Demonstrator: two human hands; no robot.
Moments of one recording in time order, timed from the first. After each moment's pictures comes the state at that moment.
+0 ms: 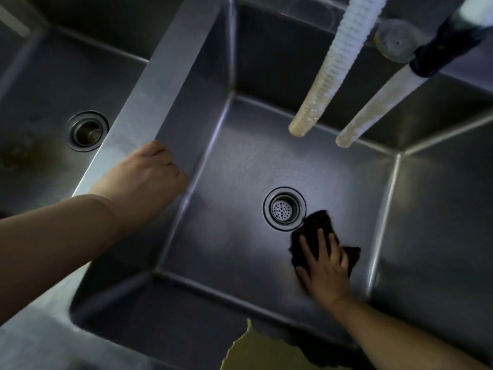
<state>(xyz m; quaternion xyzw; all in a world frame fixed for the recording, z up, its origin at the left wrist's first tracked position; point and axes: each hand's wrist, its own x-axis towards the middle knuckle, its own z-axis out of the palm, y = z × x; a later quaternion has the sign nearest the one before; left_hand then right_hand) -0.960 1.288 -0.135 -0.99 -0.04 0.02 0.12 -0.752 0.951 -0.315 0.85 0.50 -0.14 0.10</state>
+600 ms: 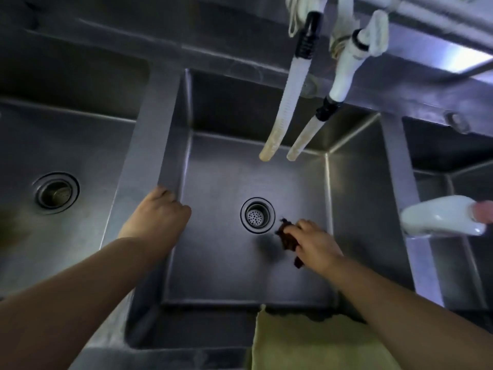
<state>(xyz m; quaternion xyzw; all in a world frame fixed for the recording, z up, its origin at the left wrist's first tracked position) -0.961 1.289 -0.122 -1.00 -0.04 0.04 0.02 -0.773 1.013 -0.145 0.86 0.44 -0.25 0.06</state>
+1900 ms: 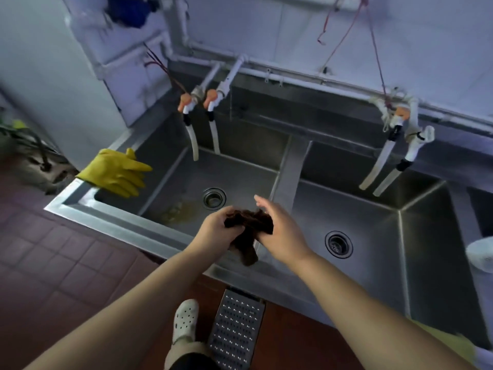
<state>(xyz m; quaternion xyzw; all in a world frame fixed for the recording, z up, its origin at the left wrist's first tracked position) -1.224 1.273 0.046 -0.68 -0.40 -0.17 -0.59 -1.086 1.184 0.033 0.77 0.48 -0.26 -0.33</state>
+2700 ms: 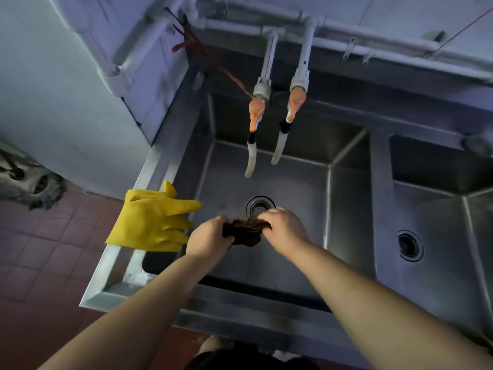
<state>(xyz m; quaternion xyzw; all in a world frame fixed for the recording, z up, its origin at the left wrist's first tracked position) -1.301 1.591 -0.070 -0.84 -0.42 0.07 -0.34 -1.151 1.482 -0.066 0.83 0.49 -0.22 -0.12</state>
